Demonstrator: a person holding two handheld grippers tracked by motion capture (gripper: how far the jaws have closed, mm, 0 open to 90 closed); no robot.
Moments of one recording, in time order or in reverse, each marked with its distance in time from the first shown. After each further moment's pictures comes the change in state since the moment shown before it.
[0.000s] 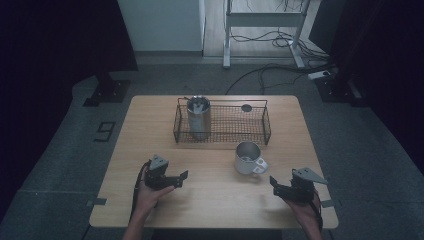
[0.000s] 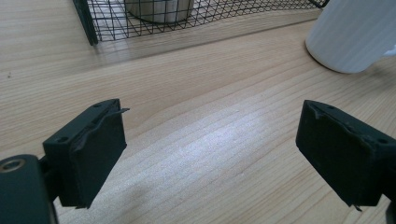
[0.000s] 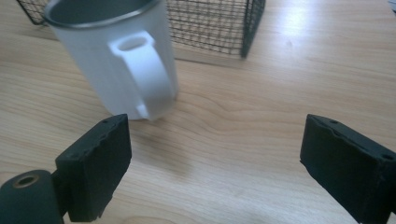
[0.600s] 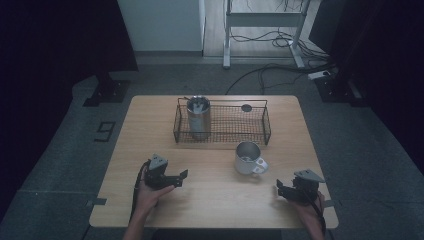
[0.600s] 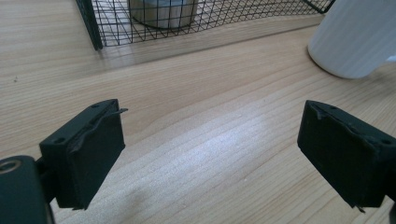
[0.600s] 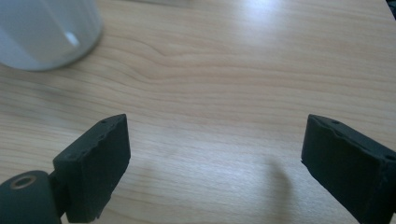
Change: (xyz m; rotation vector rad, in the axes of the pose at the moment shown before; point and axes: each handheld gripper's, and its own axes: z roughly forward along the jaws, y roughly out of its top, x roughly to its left) left arm 0.001 0.000 0.001 -0.015 0.007 0.003; right arm -0.027 -0.026 0.022 0.135 -0.138 0.001
